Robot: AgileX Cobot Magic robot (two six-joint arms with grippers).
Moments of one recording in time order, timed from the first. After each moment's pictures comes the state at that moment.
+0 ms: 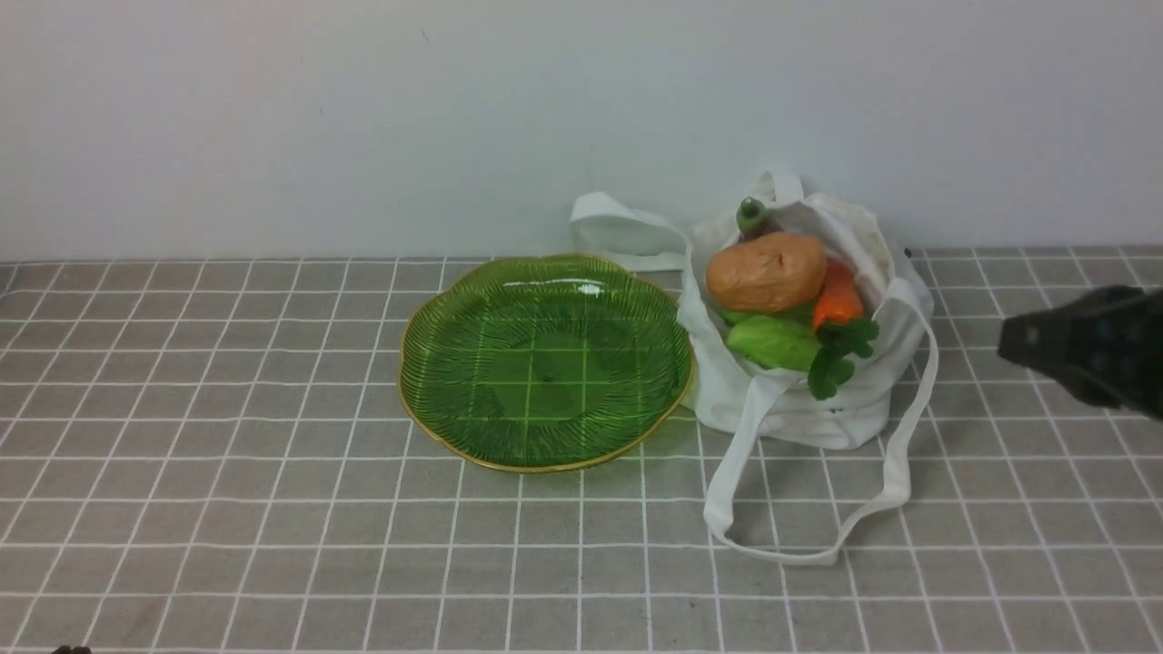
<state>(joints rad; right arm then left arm) 0.10 1.17 -0.83 0.63 0.59 -0.34 -0.12 -0.01 0.03 0.04 0.37 -0.07</state>
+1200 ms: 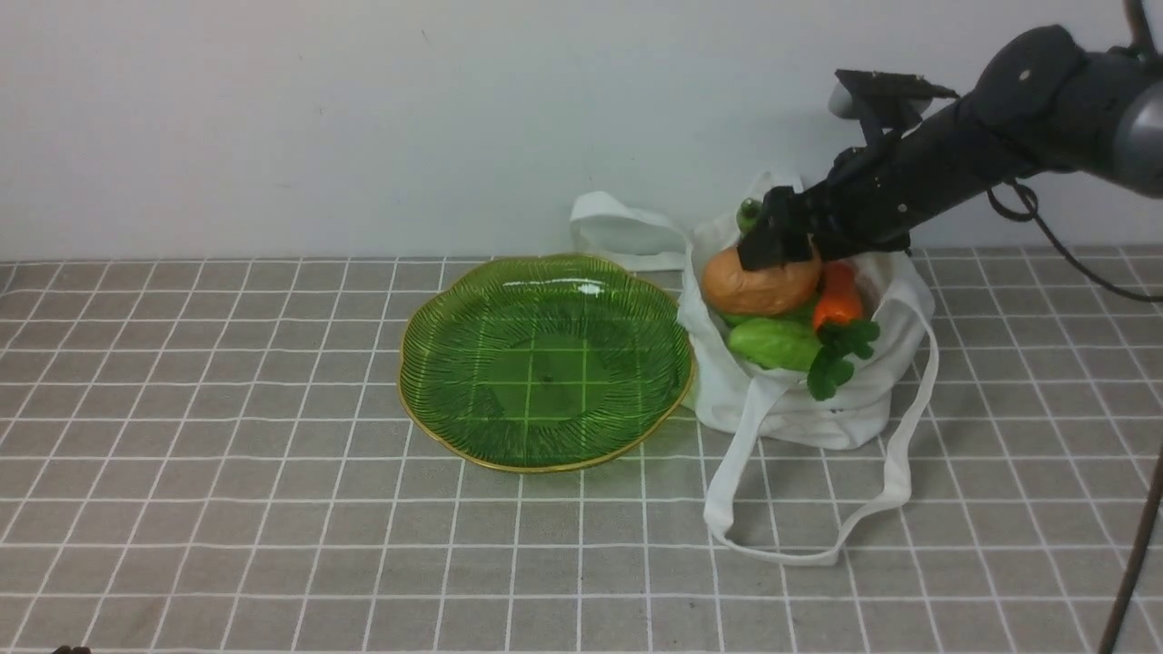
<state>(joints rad) 0.15 2.13 -1.76 0.58 0.89 -0.53 -0.12 -0.01 0.03 0.04 0.37 -0.07</state>
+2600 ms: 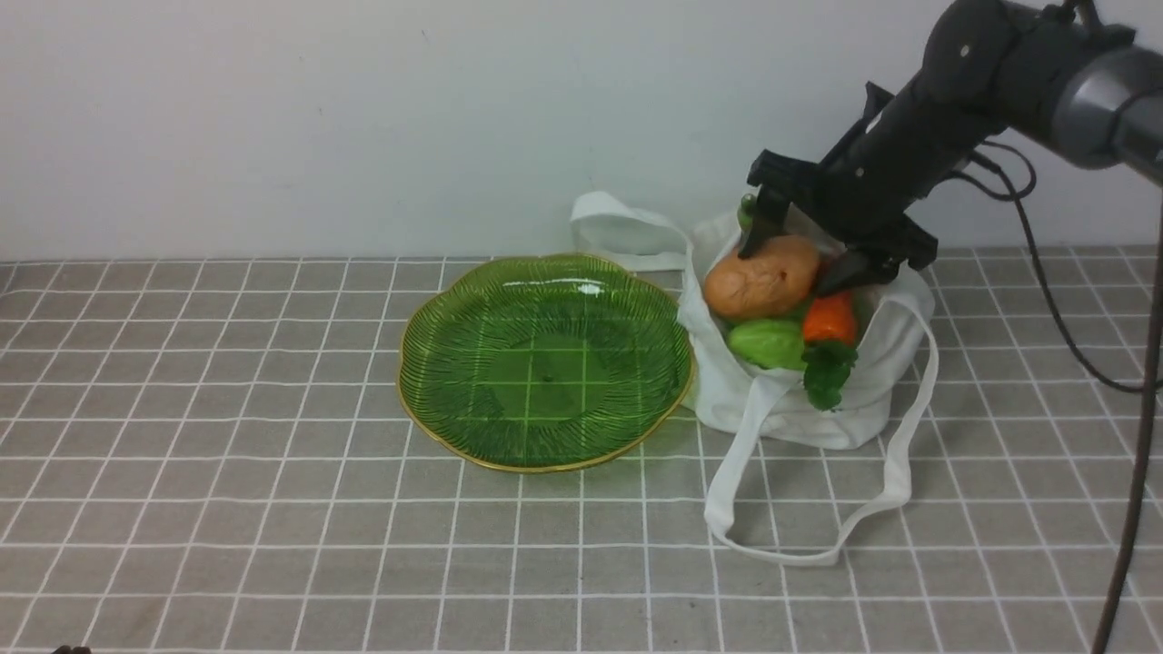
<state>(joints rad) 0.20 2.25 -2.00 0.35 1.10 0.39 -0.12 -0.01 0.03 0.04 0.37 -0.07</state>
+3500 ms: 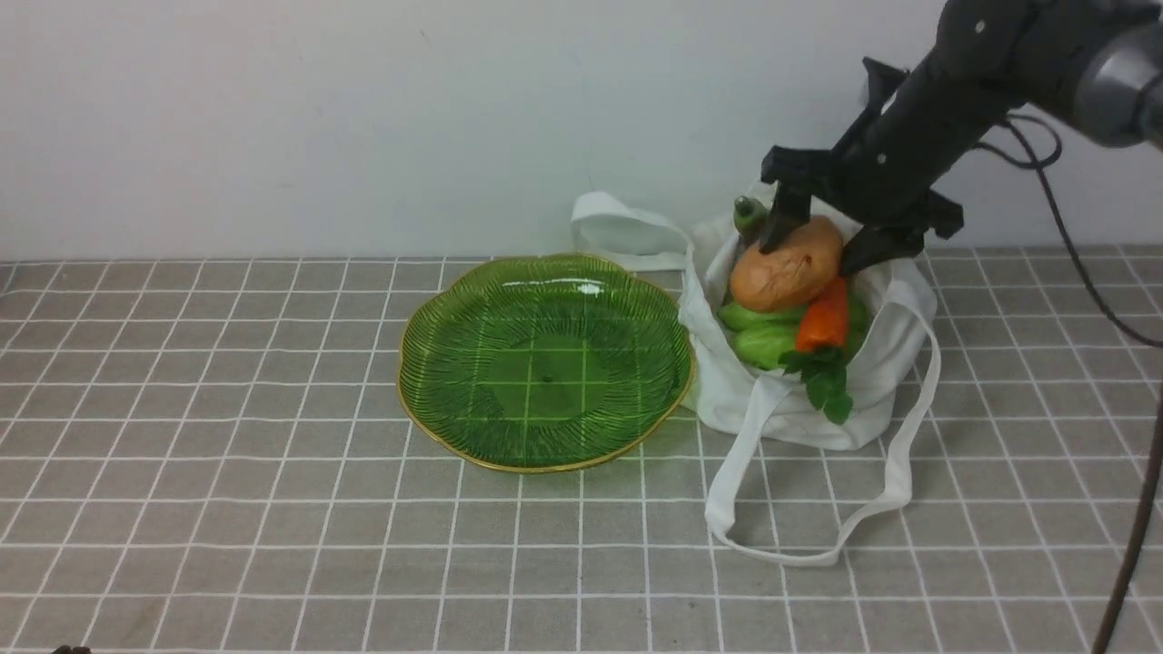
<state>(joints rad) 0.20 2.16 -2.04 0.28 1.22 0.23 -0.12 -0.01 0.03 0.04 0.37 -0.07</state>
